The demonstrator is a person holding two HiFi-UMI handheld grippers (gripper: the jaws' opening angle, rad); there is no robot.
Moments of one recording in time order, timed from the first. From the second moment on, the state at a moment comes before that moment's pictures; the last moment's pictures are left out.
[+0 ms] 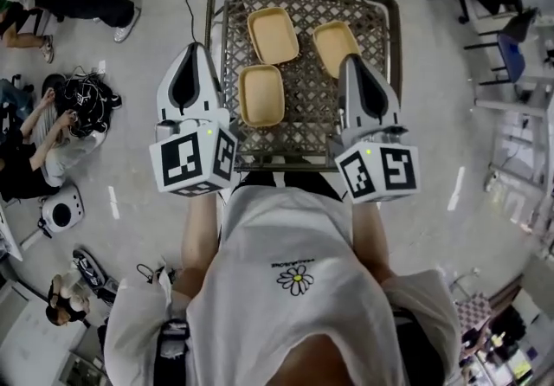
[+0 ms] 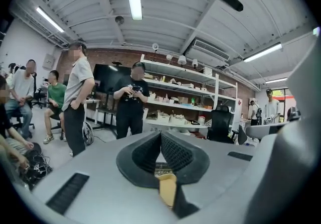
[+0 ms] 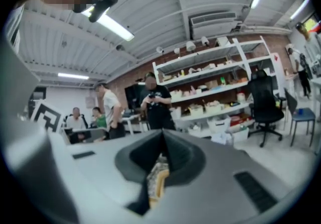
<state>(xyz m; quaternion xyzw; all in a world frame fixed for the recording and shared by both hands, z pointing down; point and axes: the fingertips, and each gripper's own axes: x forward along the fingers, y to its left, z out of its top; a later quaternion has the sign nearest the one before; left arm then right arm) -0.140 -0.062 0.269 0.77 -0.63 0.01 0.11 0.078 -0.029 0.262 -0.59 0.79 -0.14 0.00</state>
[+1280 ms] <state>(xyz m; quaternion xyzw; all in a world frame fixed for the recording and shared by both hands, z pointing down) -0.126 -0.003 0.565 0.70 -0.52 0.21 0.44 0.011 -0.012 0.559 -0.47 0.71 -0.49 -0.19</state>
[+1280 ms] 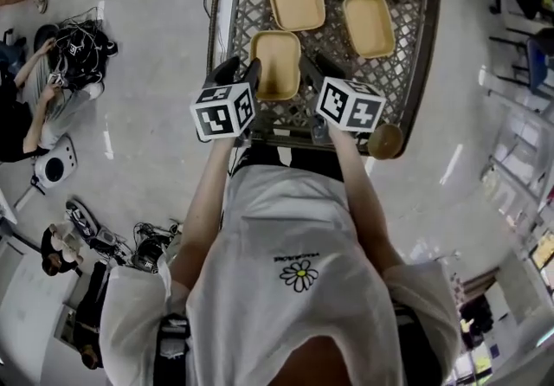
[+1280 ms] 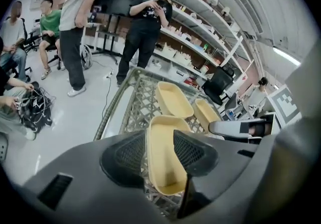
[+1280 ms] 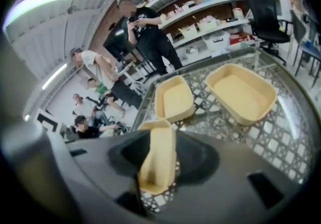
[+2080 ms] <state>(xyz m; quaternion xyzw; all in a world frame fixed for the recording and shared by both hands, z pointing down) -0.118 0.019 0.610 0.67 -0.49 0.28 0.48 -0.008 0.003 0.610 -0.45 0.68 -0.51 -0.26</state>
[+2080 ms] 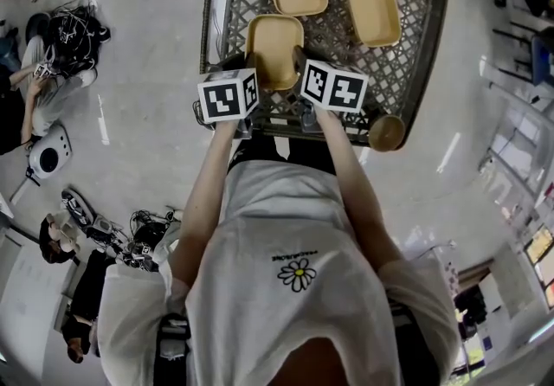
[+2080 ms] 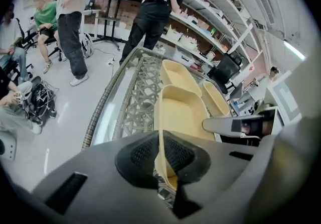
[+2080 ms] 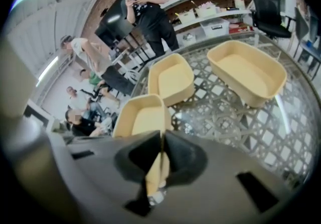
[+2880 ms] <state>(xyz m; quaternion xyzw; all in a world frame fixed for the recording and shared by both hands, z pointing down) -0.075 -0.033 0.402 0.80 -0.52 0.13 0.26 0.035 -0.035 0.389 -0.55 0.78 -0.29 -0.08</state>
